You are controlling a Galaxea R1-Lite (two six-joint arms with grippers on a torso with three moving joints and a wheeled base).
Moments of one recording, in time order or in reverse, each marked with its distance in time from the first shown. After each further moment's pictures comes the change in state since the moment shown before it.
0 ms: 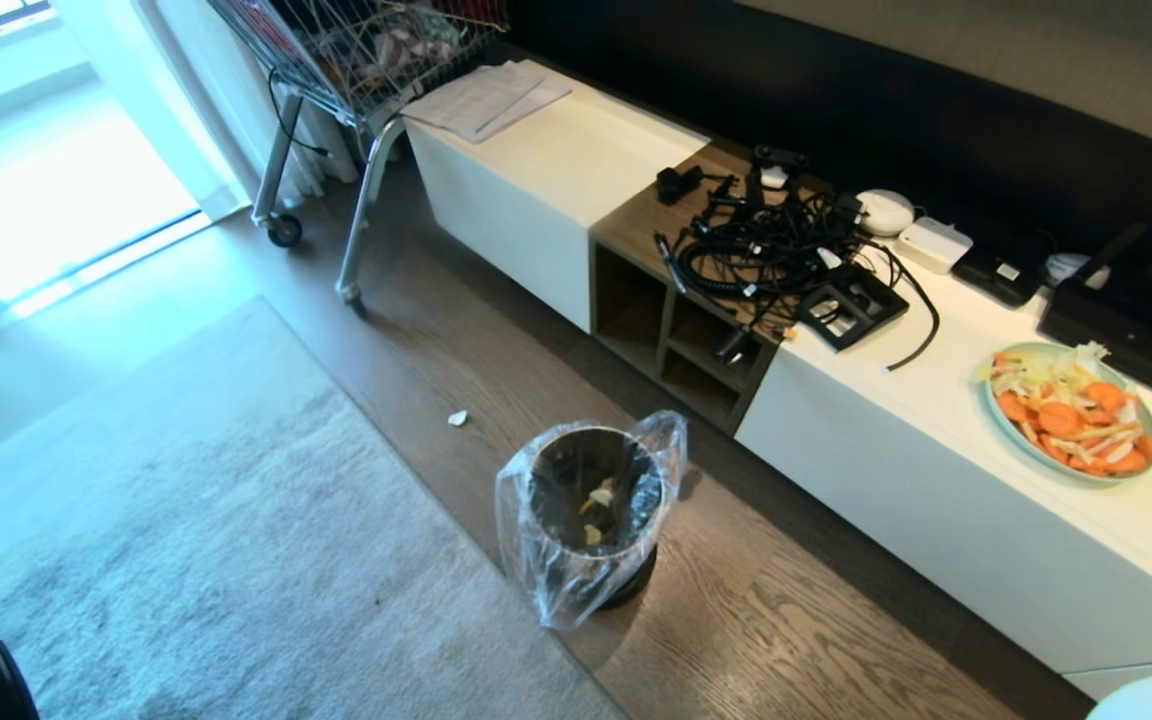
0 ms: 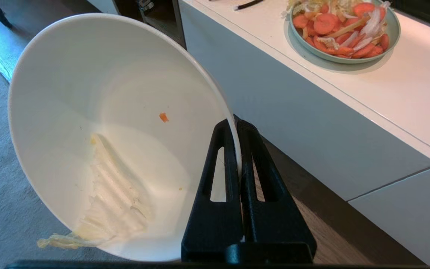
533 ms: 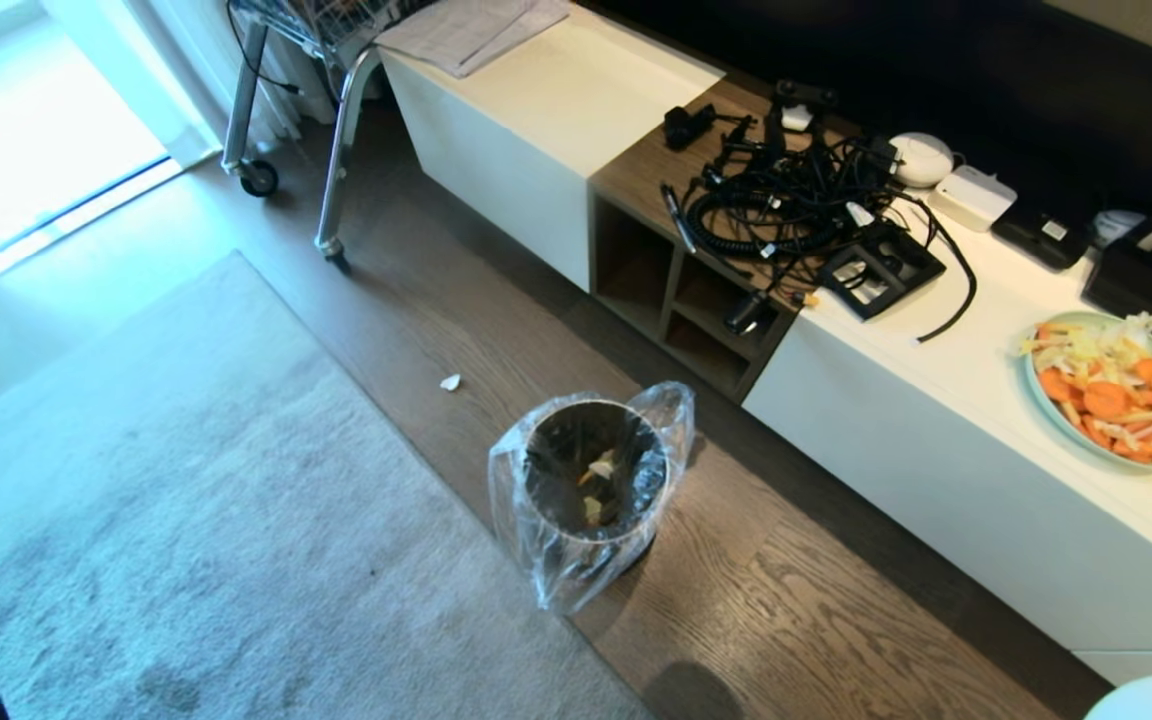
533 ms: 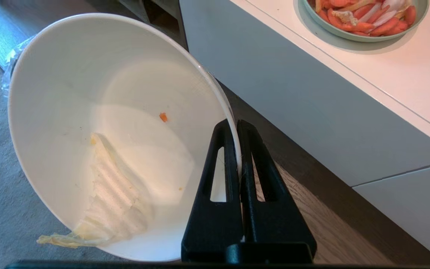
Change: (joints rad) left arm 0.000 0.000 0.000 0.000 0.000 0.001; right arm 0.000 0.000 0.000 0.000 0.000 0.000
